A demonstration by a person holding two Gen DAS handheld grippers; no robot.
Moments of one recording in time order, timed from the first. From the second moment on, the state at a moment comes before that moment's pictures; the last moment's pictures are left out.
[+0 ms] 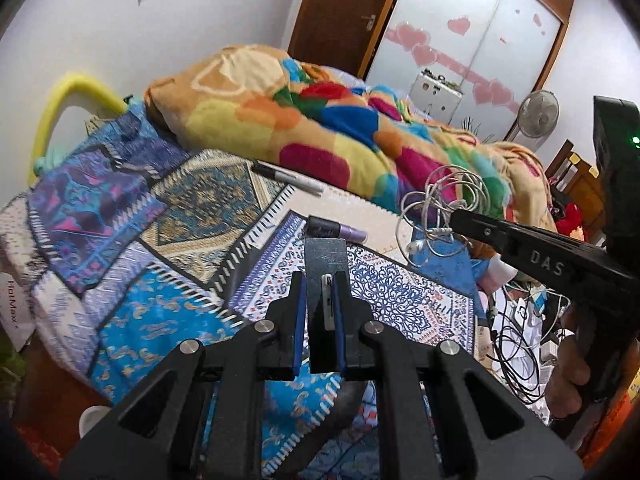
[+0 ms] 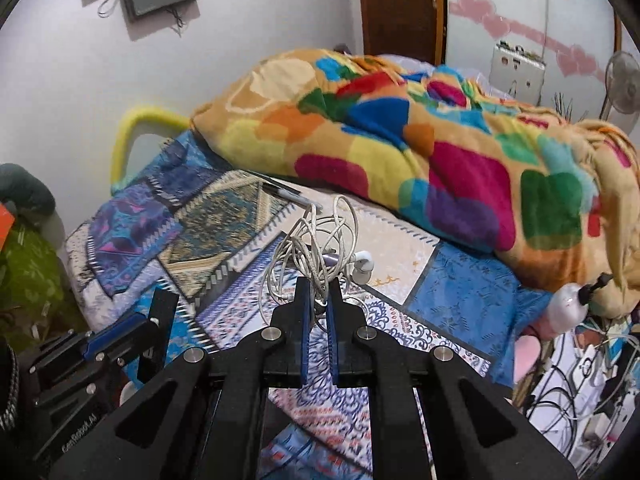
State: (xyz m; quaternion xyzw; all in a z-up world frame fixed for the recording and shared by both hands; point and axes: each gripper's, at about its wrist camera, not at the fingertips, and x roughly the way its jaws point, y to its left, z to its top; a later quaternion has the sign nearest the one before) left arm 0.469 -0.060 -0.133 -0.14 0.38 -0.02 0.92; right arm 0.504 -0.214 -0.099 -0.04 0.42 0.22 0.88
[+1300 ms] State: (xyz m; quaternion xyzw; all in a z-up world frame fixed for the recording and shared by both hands) left arm 0.171 0.166 -0.142 -0.21 0.37 0.23 0.88; right arm 0.265 0.020 -0.090 -0.17 0.39 0.45 0.78
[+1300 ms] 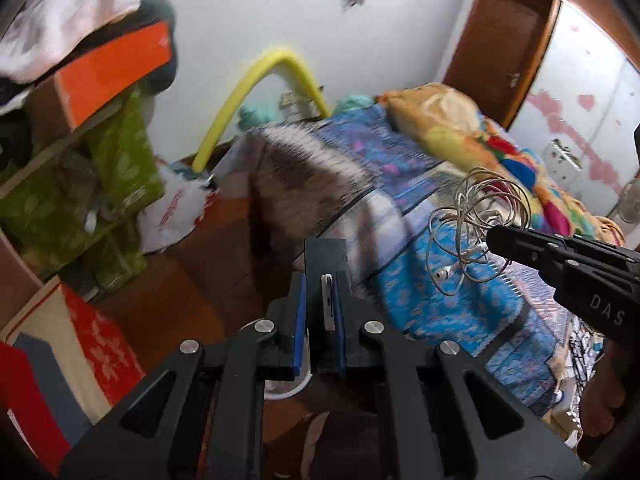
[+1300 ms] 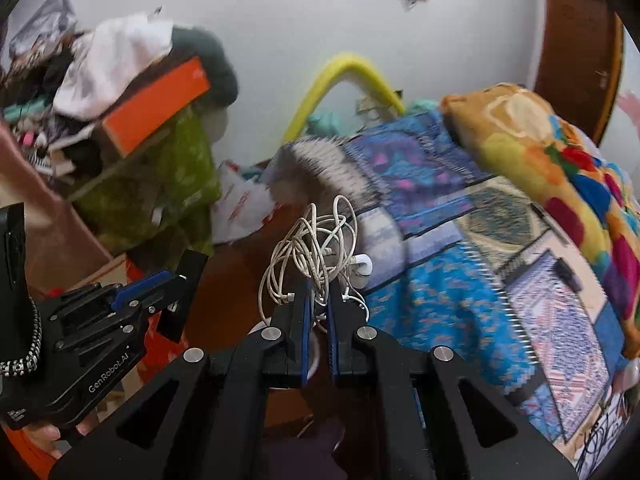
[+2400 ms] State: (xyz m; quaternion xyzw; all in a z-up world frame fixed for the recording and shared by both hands) left arm 0.170 0.246 -0.320 -0.33 0.51 0.26 0.75; right arm 0.260 0.152 -0.270 -0.28 0.58 0.46 0.61
